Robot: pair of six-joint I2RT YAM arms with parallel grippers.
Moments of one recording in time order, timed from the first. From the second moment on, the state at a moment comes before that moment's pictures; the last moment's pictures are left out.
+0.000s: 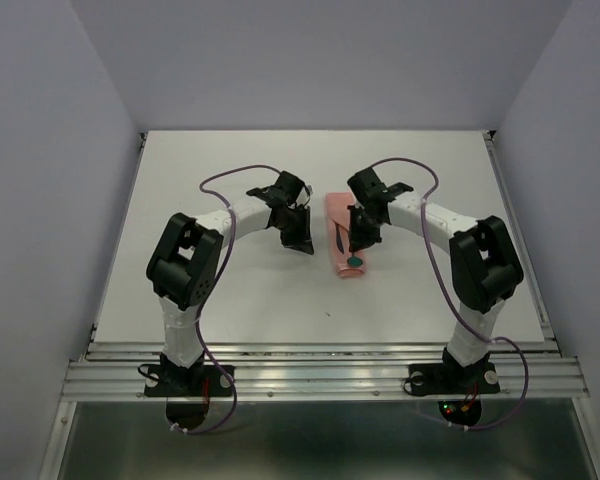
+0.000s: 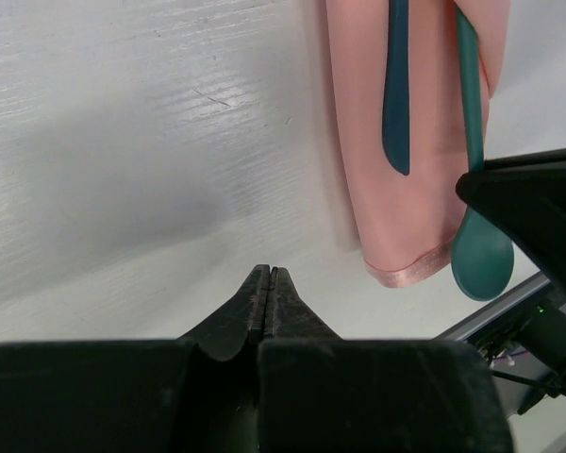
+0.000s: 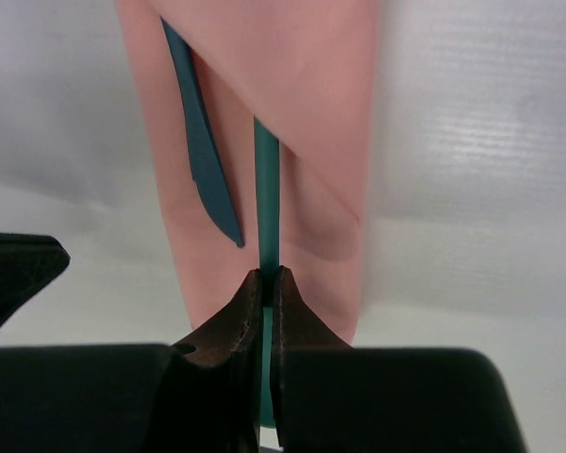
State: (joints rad) left arm -0.57 1.92 1.34 -0.53 0.34 -0.55; right arm 0.50 1.83 1.32 -0.71 -0.05 0.55
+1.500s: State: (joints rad) left arm -0.57 1.93 1.34 -0.52 0.31 -0.56; right arm 0.50 1.87 1.31 -0.59 0.09 0.45
